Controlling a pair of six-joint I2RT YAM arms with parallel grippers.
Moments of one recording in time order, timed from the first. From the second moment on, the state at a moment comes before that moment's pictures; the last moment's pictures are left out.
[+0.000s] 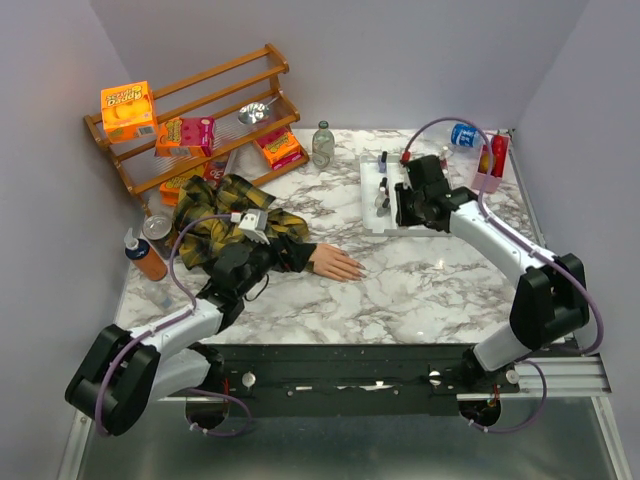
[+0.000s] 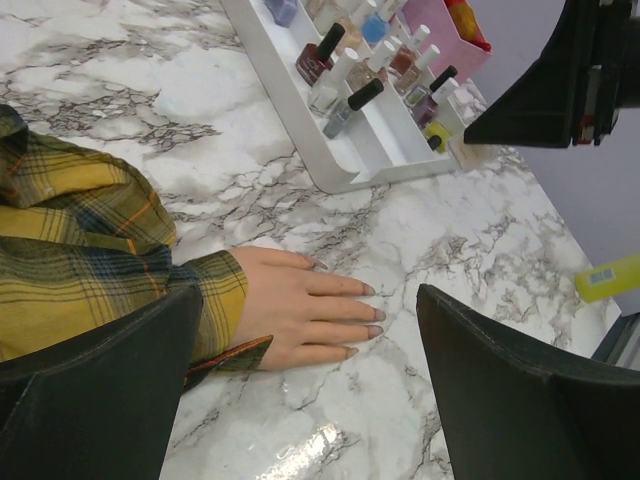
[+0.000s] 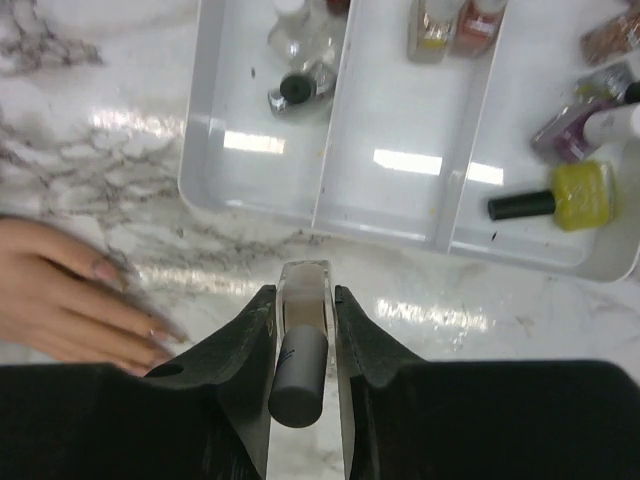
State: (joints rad) left arm -0.52 1.08 0.29 0.68 0.12 -0.55; right arm 0.40 1.57 1.23 -0.52 0.12 0.19
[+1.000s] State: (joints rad) left arm -0.59 1.23 0.39 0.71 0.26 -0.51; right arm 0.54 1.48 0.88 -0.45 0.09 0.30
